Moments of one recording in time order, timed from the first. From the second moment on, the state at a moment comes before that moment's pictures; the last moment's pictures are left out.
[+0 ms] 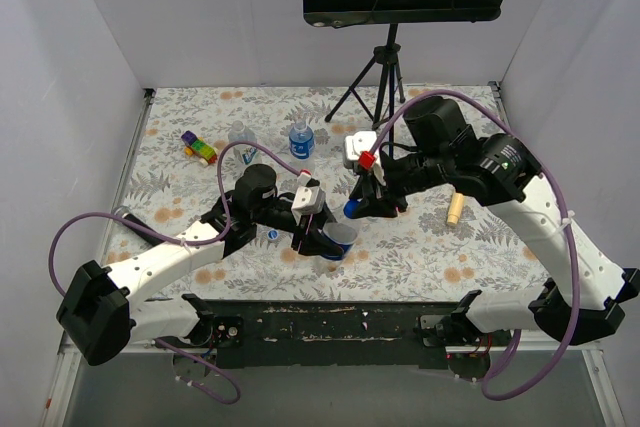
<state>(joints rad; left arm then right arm) -0.76 1.17 0.74 0.20 1.05 0.11 0.85 1.28 1.76 -1.17 -0.65 -0.55</state>
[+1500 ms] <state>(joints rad) -0.94 1.10 0.66 0.25 0.02 0.30 0.84 1.15 1.55 -0.77 -0.07 0.12</state>
